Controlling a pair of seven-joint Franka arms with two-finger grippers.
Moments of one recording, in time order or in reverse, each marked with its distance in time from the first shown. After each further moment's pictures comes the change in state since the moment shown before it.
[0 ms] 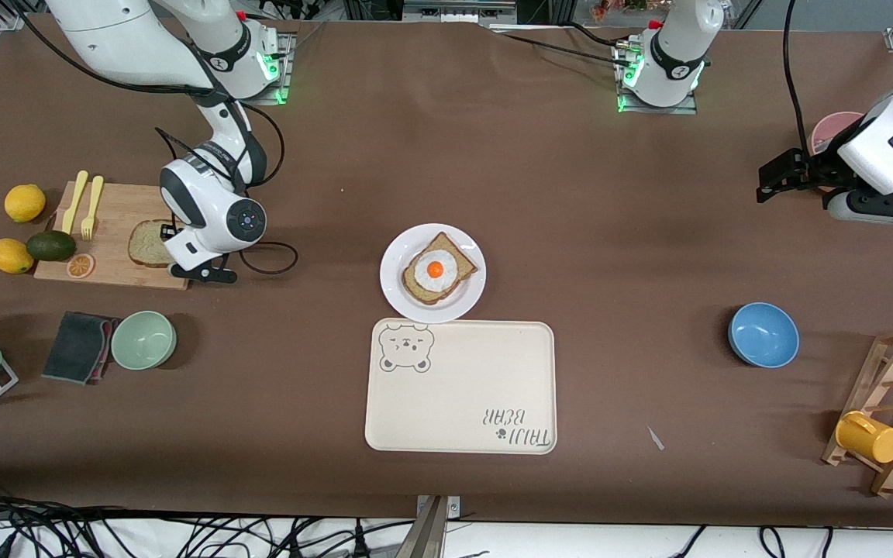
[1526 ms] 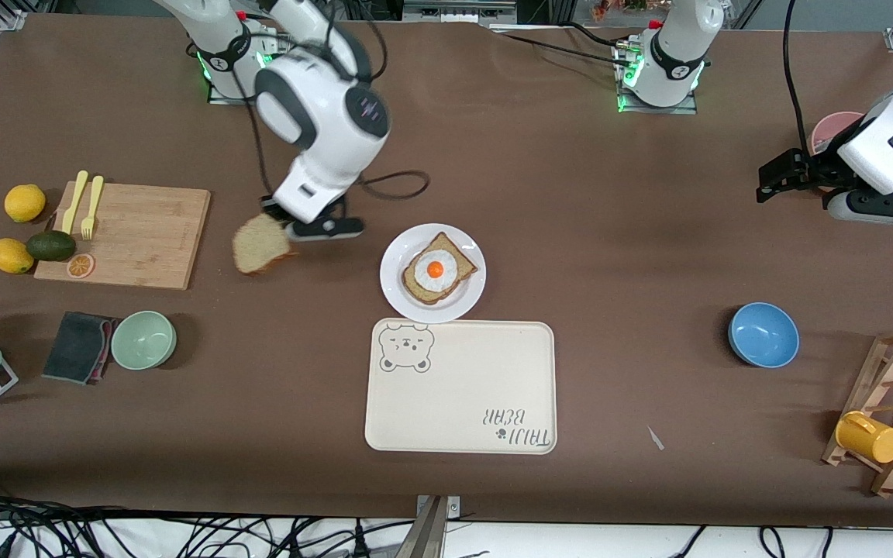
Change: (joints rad) left arm 0.000 0.000 0.000 0.000 0.000 0.000 0.000; right arm 0.011 -0.127 0.567 0.371 0.150 -0.270 -0.172
